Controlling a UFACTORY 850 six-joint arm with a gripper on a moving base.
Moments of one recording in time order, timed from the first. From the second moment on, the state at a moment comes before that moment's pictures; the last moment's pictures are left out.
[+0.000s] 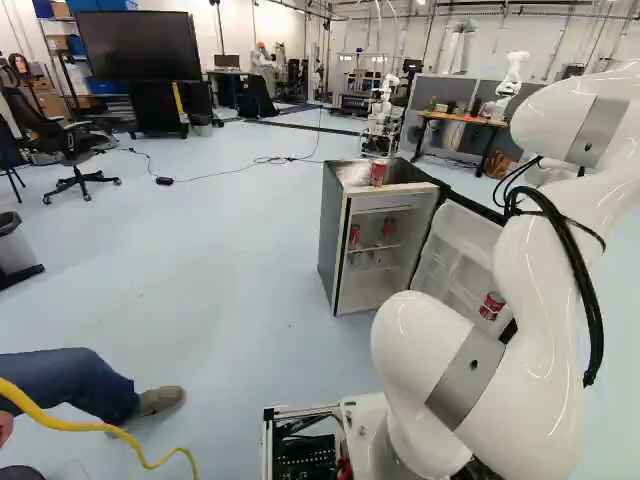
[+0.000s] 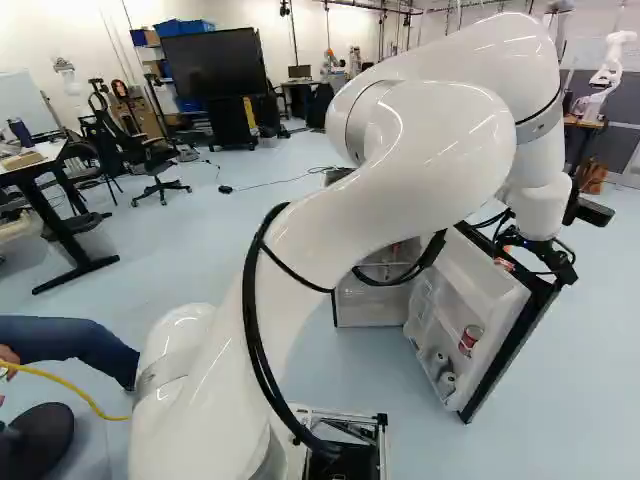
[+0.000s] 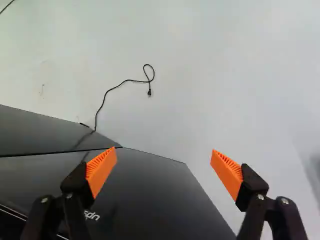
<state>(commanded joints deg) -57.0 -47.4 -92.5 10.2 -14.6 -7.8</state>
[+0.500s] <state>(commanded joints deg) -56.9 -47.4 -92.5 10.2 -19.1 -7.8</state>
